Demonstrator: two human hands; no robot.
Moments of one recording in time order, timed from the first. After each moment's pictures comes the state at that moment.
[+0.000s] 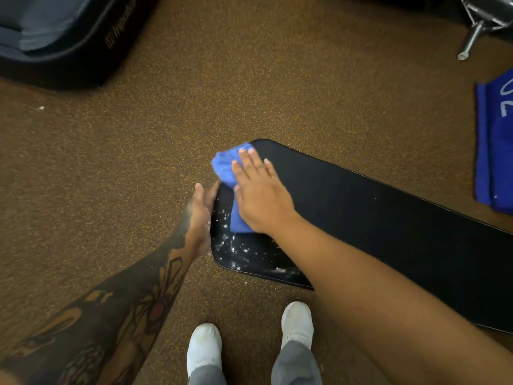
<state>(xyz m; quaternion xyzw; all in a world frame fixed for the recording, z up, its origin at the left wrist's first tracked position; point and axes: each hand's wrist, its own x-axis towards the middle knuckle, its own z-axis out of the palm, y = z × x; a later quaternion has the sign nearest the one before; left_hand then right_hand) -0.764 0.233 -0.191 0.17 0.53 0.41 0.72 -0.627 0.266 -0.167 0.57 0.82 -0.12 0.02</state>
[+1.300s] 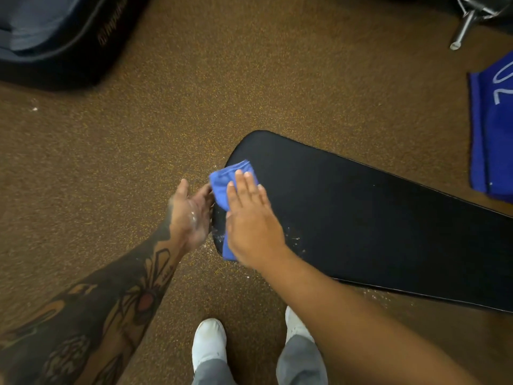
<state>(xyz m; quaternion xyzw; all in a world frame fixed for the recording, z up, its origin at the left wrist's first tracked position) -0.792 0.231 -0.188 0.09 0.53 0.37 0.76 -0.654 0.193 -0.166 0.60 0.78 -0.15 -0.01</state>
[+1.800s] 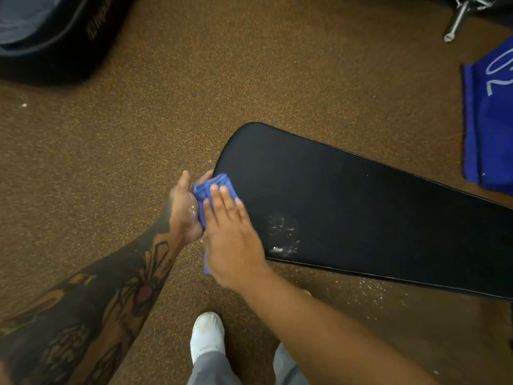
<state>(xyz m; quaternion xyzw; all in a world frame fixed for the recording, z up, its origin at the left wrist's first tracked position) -0.784 0.231 -0.191 0.05 0.53 0.39 0.75 -0.681 0.152 -0.169 0.58 0.80 -0.15 -0.01</state>
